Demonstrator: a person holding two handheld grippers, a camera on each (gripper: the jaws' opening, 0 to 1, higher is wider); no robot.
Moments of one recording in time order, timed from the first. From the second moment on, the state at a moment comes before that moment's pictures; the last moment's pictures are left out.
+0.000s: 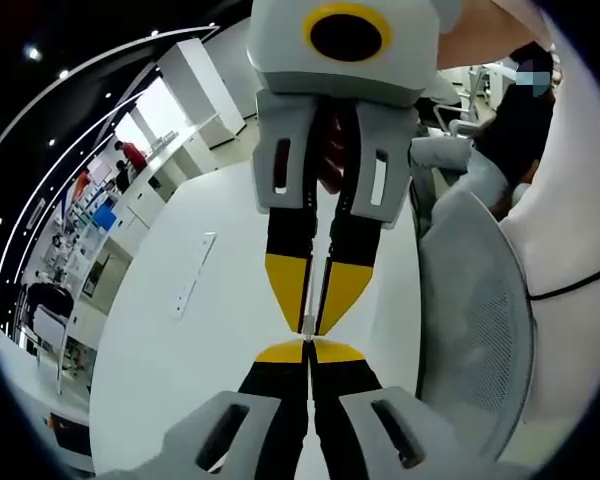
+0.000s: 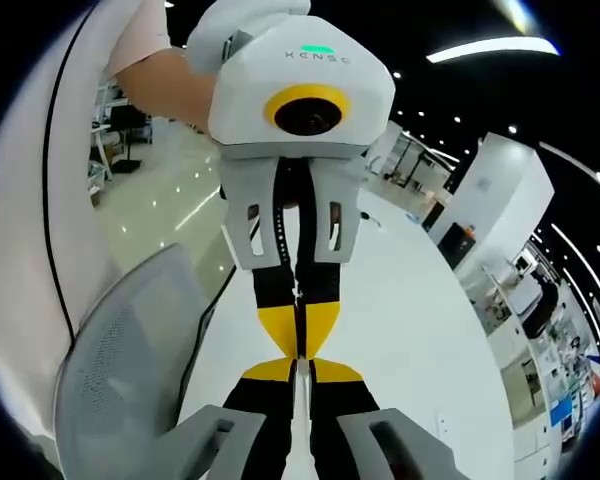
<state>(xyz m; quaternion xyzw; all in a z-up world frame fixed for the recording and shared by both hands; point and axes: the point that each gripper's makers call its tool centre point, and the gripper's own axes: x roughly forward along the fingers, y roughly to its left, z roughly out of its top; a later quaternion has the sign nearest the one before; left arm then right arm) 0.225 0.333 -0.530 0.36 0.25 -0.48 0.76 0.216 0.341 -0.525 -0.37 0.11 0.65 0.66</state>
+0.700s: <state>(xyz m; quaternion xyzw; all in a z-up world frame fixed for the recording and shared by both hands) 0.220 0.329 -0.530 0.36 0.25 -0.49 0.75 0.211 0.340 -0.526 -0.38 0.11 0.65 0.65</state>
